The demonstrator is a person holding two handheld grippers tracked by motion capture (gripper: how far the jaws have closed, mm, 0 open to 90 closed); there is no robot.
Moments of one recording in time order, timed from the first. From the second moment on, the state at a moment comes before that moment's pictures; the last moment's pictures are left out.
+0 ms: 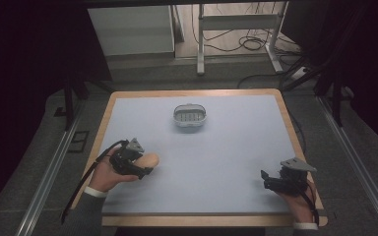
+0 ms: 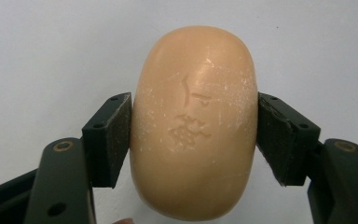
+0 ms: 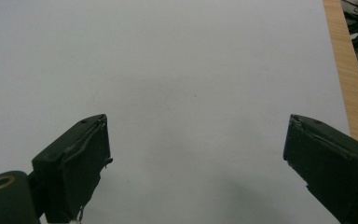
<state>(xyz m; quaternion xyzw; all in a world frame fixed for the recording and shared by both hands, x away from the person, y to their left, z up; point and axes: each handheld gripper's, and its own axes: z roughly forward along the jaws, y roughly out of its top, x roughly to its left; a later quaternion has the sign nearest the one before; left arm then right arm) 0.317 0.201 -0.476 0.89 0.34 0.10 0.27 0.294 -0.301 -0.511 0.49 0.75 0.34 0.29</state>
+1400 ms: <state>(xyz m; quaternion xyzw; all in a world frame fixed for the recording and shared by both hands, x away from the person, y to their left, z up) 0.330 0.193 -0.454 0.89 0.34 0.12 0.28 0.294 -0.304 -0.510 0.50 0.74 0.33 0.29</state>
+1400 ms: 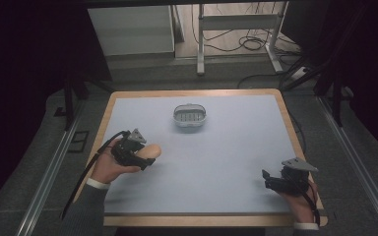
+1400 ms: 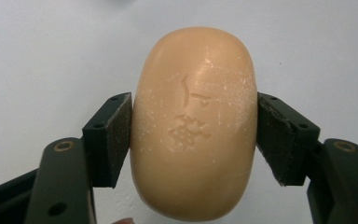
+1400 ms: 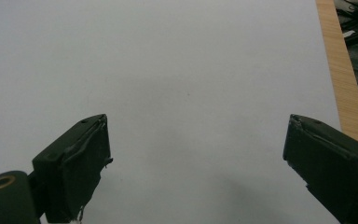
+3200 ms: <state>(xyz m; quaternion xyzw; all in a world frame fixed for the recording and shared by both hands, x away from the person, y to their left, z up) 0.357 0.174 -0.445 0.89 0.34 0.12 0.28 0.295 -0.307 -0.511 0.51 0.74 0.33 0.29</state>
